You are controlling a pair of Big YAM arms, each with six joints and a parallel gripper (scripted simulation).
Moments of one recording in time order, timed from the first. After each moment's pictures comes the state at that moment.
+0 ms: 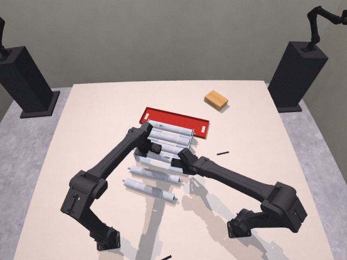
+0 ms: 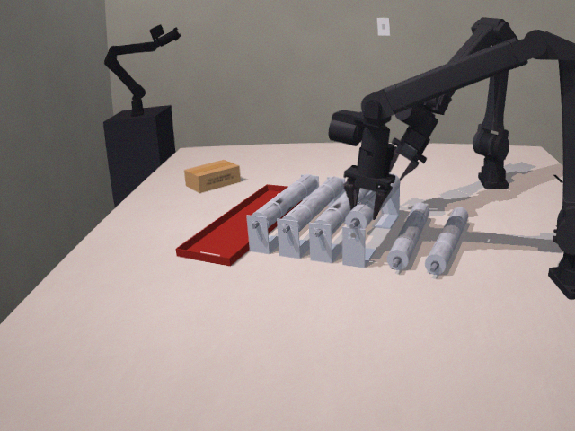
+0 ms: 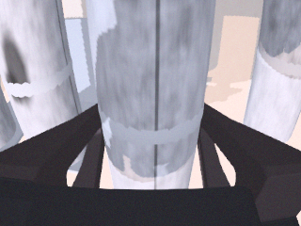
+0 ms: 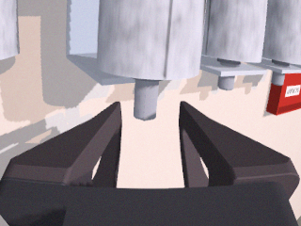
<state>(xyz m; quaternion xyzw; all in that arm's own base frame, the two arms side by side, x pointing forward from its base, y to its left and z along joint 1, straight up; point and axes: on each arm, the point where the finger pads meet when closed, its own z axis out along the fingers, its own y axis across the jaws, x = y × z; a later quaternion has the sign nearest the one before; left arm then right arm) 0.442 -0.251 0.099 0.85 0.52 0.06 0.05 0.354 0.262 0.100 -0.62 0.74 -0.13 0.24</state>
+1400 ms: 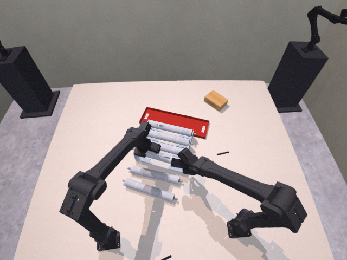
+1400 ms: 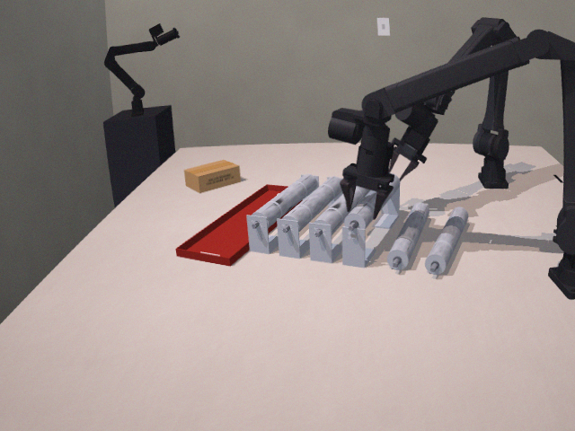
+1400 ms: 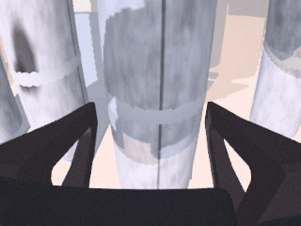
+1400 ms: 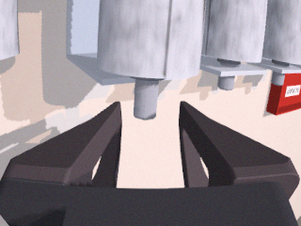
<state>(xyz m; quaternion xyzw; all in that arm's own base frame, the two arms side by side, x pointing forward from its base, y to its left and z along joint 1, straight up) 0.447 -0.249 0.103 0.85 0.52 0.06 0.07 0.354 0.262 0.100 -0.62 0.74 -0.13 0.24</state>
